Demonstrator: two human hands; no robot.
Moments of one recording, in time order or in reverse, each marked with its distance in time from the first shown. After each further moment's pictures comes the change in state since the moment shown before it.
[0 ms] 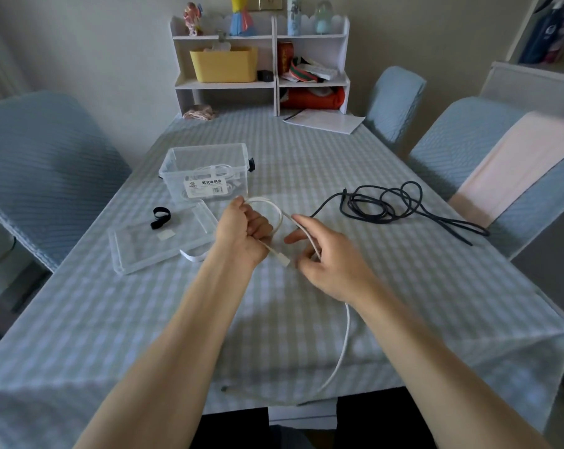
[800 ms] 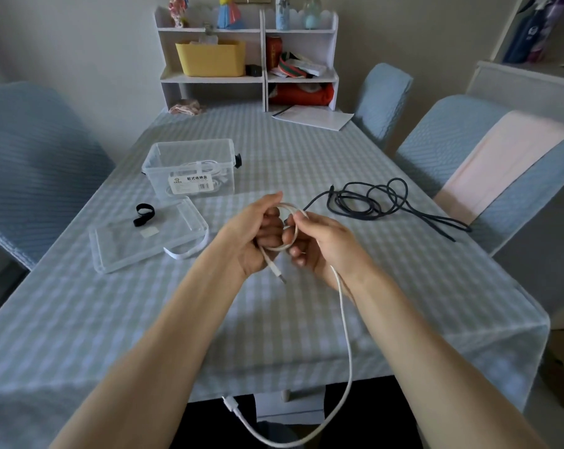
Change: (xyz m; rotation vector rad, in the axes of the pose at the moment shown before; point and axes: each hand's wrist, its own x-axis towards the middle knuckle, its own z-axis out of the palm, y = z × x) left_hand -0.023 -0.014 0.010 0.470 -0.218 -0.172; right_hand 0.012 -0.010 -0.012 0.983 -0.047 0.344
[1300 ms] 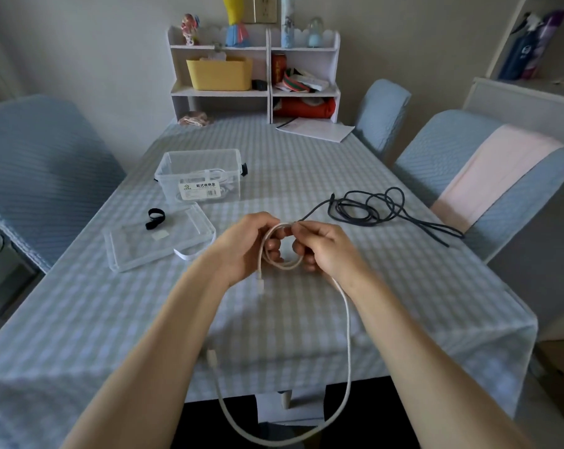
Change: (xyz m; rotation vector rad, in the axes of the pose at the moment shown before) left_hand -0.024 -0.001 -0.016 0.355 -0.038 0.071; right_hand -0.002 0.008 0.000 -0.351 0.087 -0.087
